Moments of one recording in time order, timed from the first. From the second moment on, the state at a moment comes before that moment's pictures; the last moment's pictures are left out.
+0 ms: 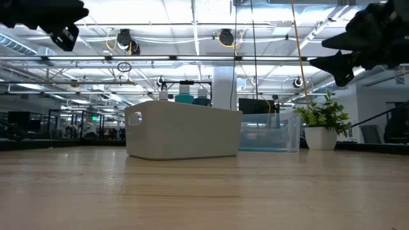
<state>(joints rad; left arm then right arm) -0.49 0.38 0.28 0.06 -0.39 -0.19 0.03 0.17 0.09 0.08 0.08 0.29</state>
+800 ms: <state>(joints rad) -0.49 0.04 0.08 -0.04 -0.47 -0.19 0.07 0.00 0.02 0.08 0.07 0.12</state>
